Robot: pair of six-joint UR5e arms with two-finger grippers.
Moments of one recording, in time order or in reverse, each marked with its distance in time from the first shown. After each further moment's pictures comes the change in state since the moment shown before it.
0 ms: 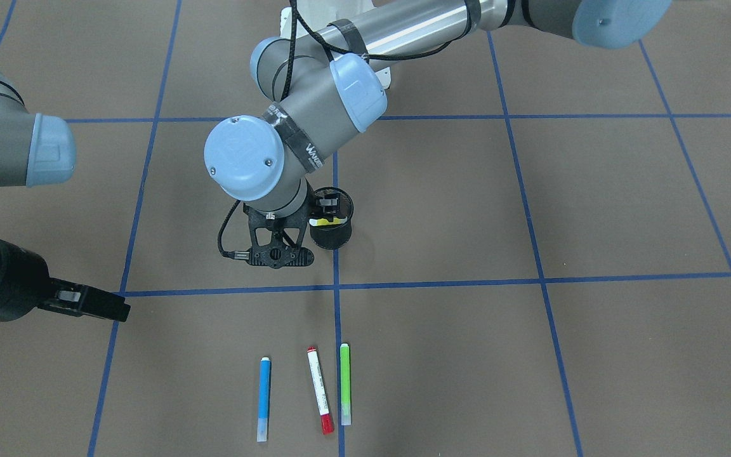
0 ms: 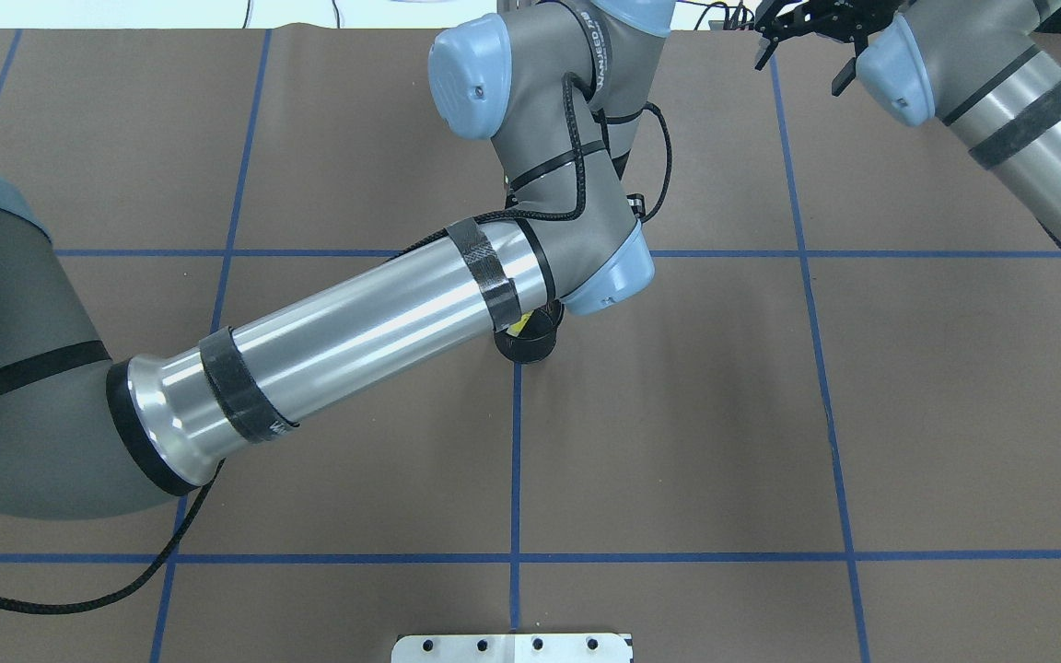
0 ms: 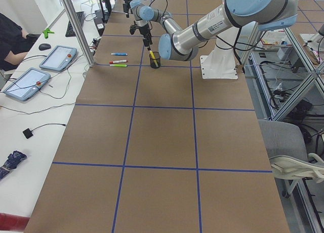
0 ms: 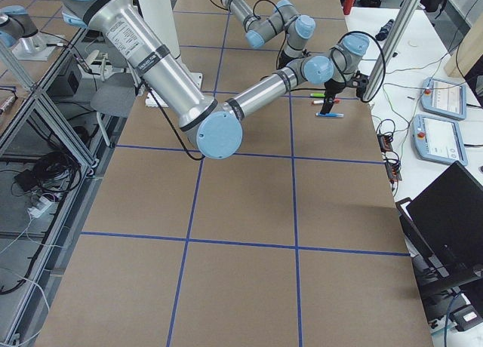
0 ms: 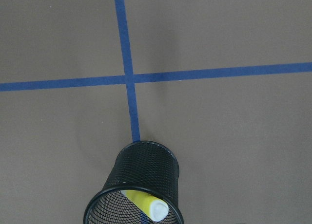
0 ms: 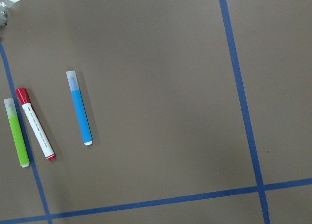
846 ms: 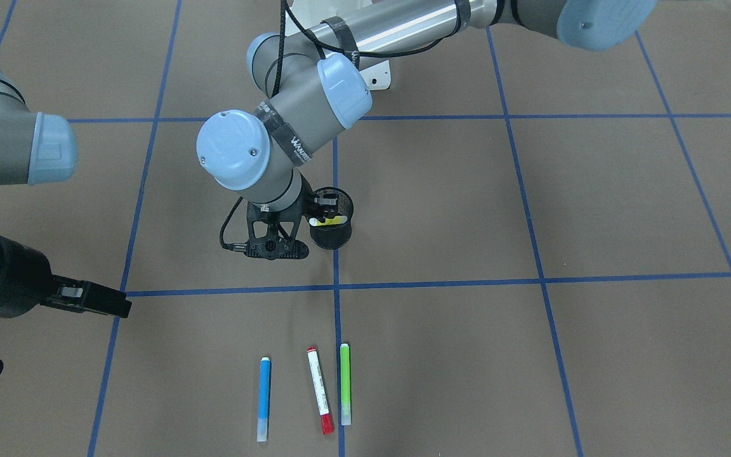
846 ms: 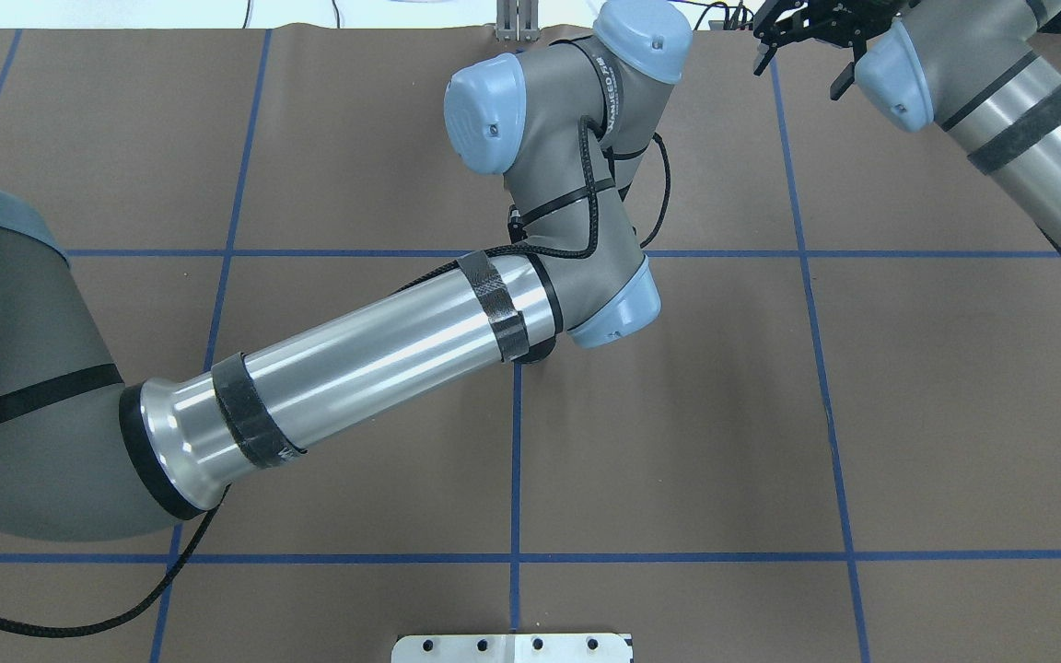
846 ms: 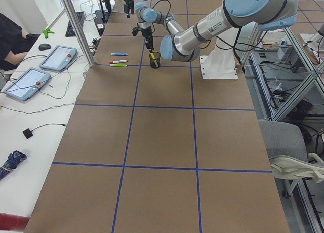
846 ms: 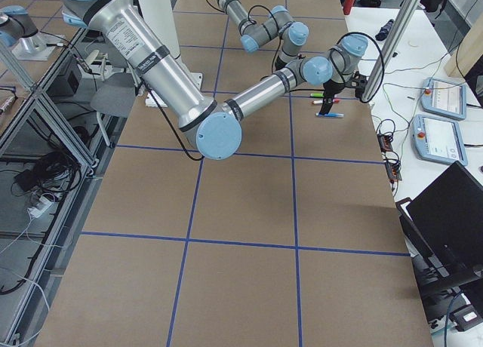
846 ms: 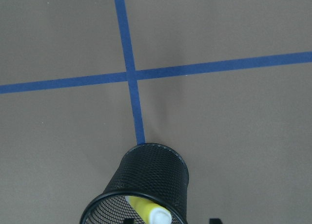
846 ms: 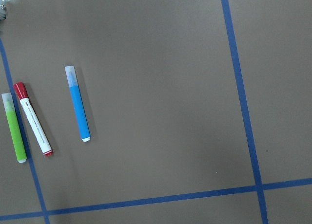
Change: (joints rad) left arm 0.029 0.009 0.001 -0.001 0.067 -0.008; right arm -0.005 -0.005 0.003 0.001 -0.001 -0.014
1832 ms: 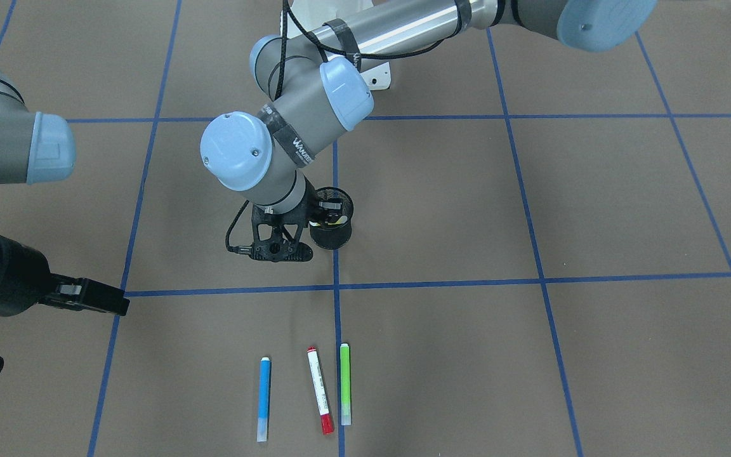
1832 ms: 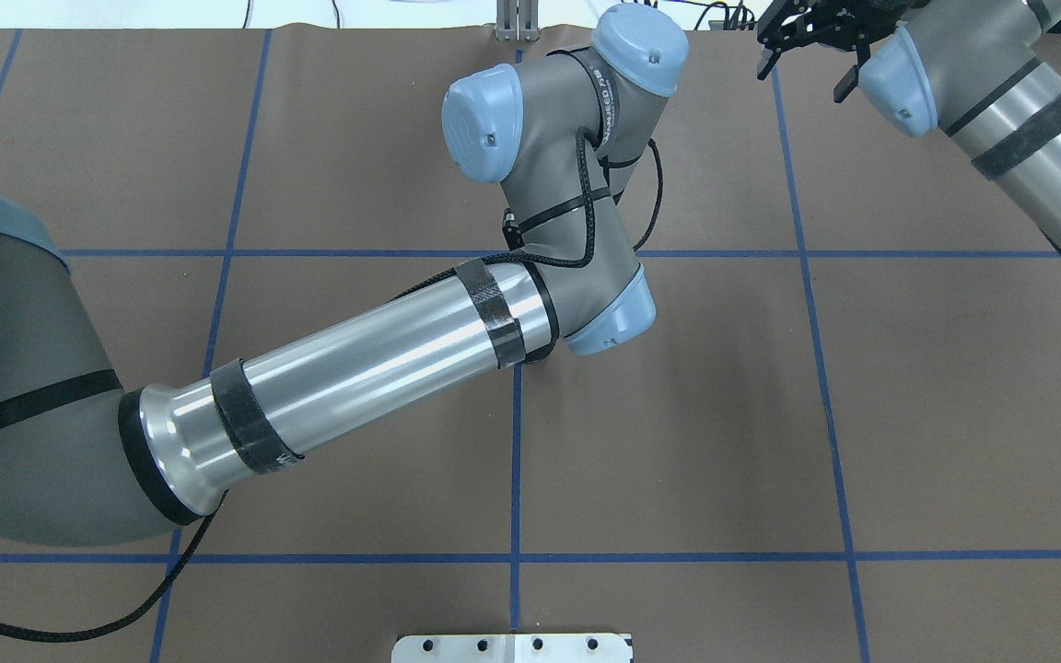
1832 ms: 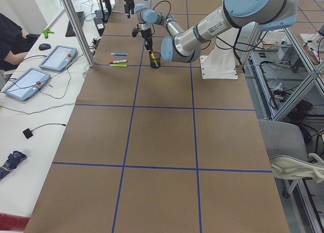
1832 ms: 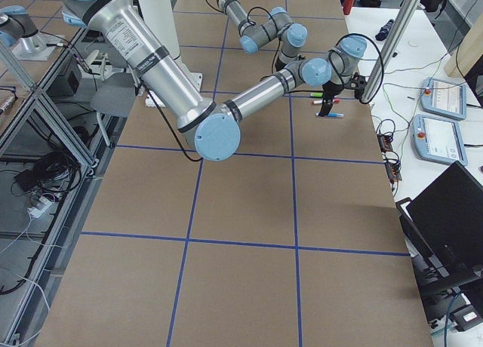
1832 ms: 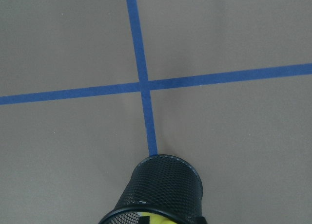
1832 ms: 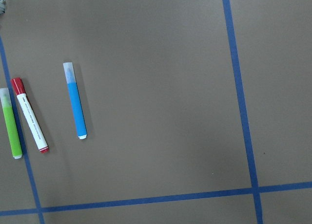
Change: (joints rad) left arm 0.008 0.010 -0.003 -0.003 0.040 -0.007; right arm 0.000 -0.013 0.013 0.002 -0.004 -0.019
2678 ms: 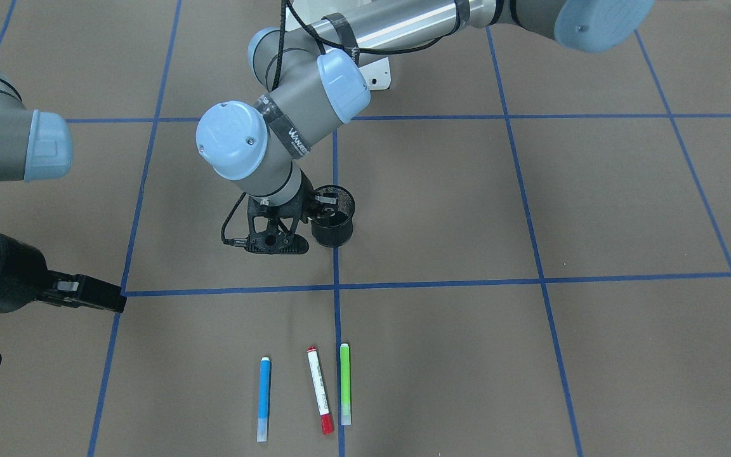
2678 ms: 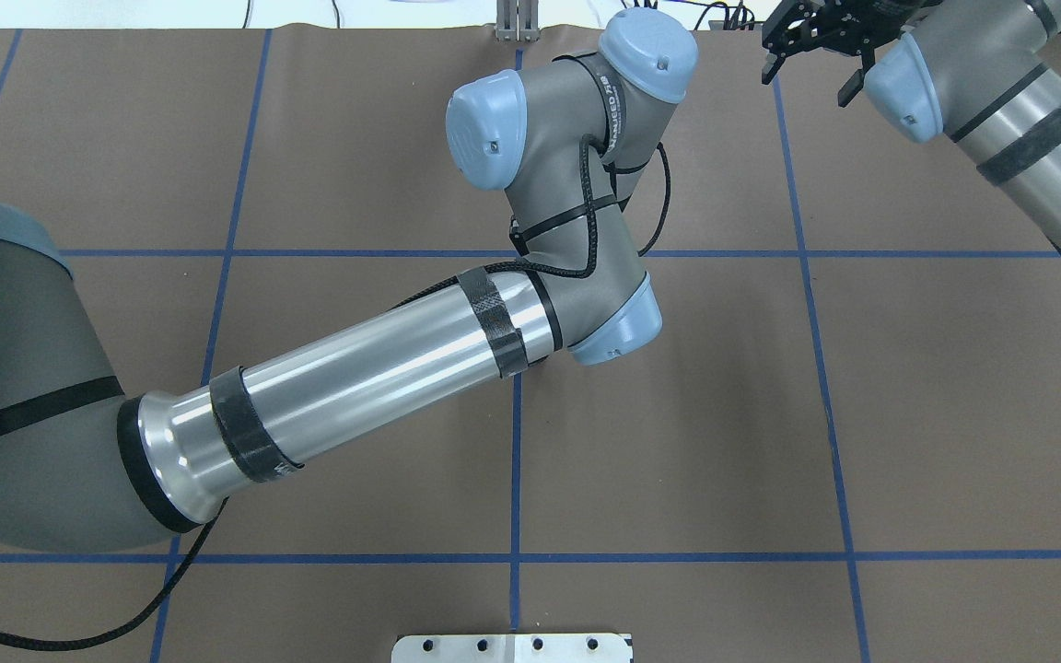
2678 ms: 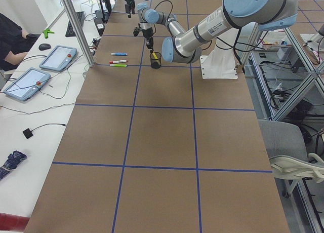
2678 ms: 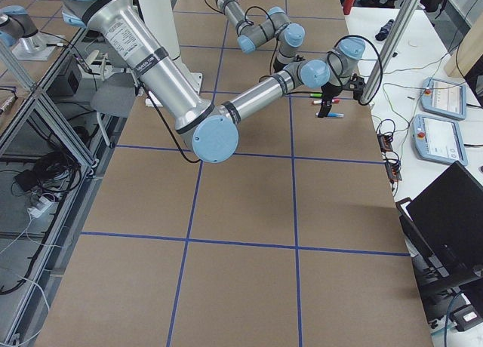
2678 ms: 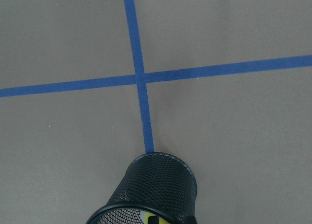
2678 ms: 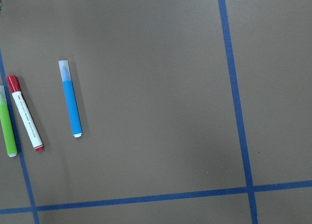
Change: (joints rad) left arm 0.005 0.005 -0.049 0.009 0.015 -0.020; right arm 0.000 -0.011 0.010 0.002 0.000 -0.007
